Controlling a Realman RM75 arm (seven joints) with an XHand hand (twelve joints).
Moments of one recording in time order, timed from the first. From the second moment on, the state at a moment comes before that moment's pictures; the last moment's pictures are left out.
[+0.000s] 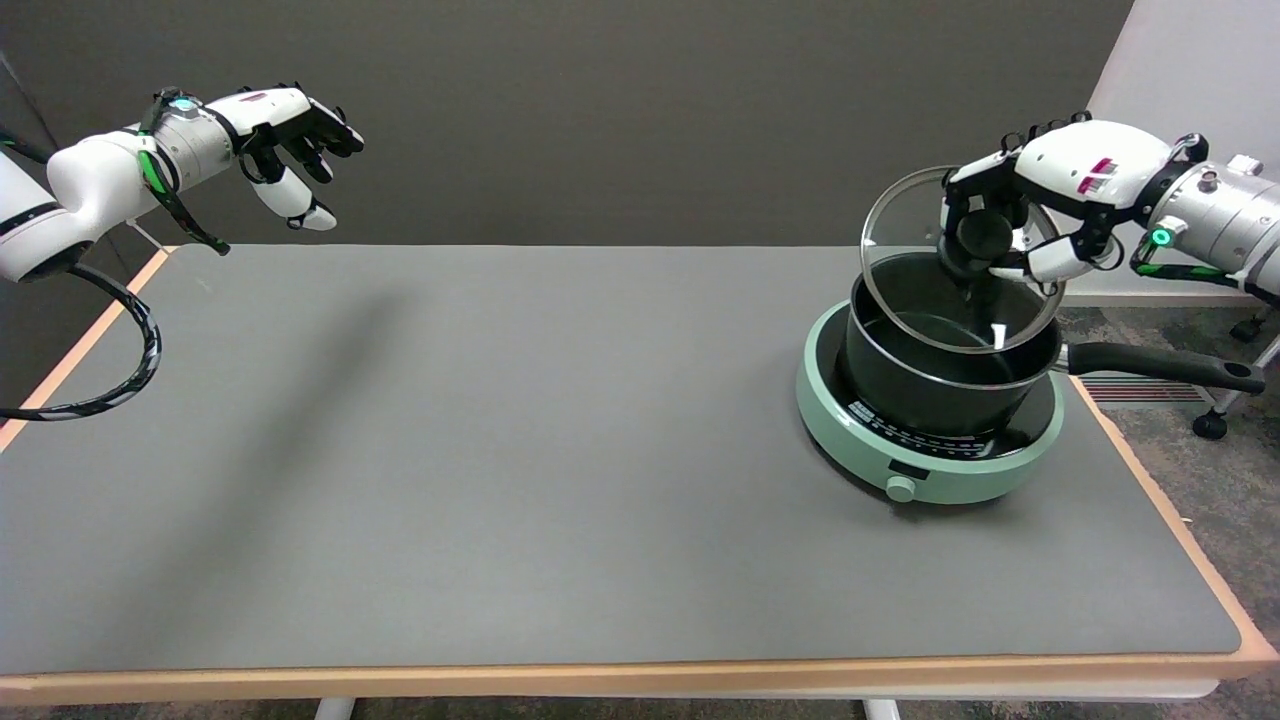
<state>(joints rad) -0.47 -0.50 -0.89 1.69 1.97 -0.38 -0.94</state>
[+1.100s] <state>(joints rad) -0.45 -0.50 -0.80 1.53 2.27 -0.52 -0.71</state>
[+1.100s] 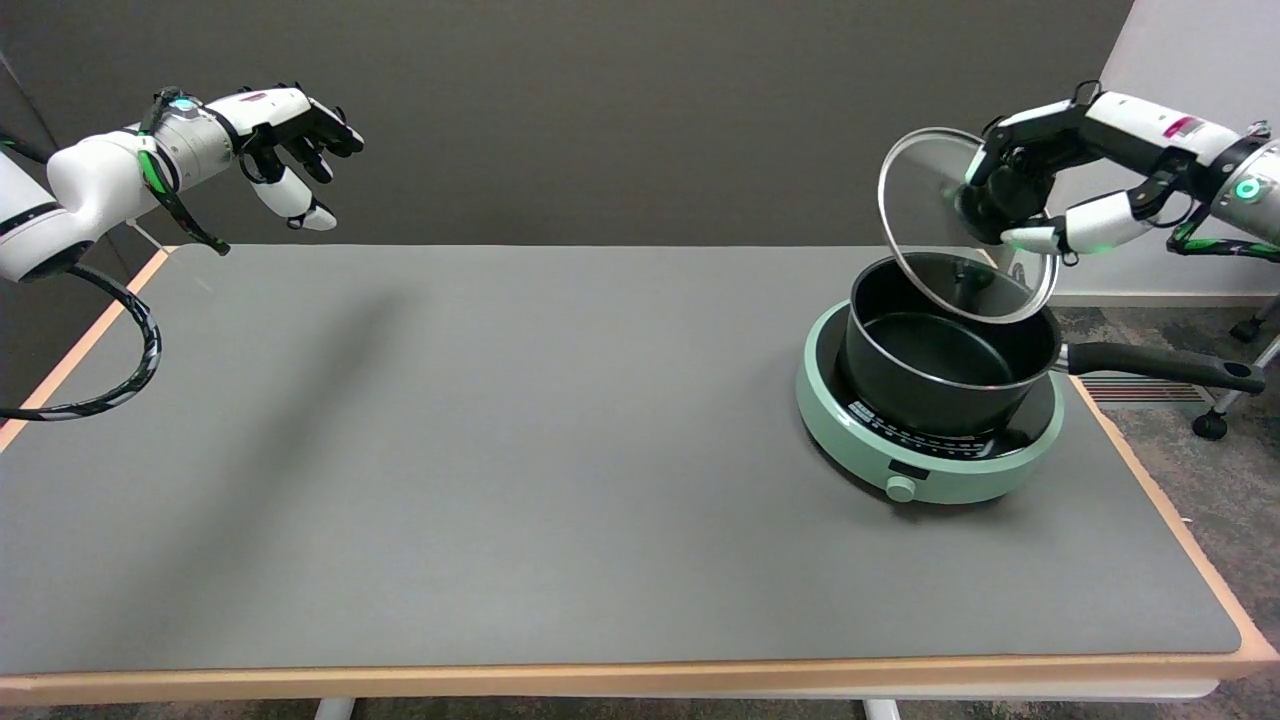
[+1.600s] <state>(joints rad) -0.44 -0.51 -0.76 1.51 2.38 -0.59 -0.61</state>
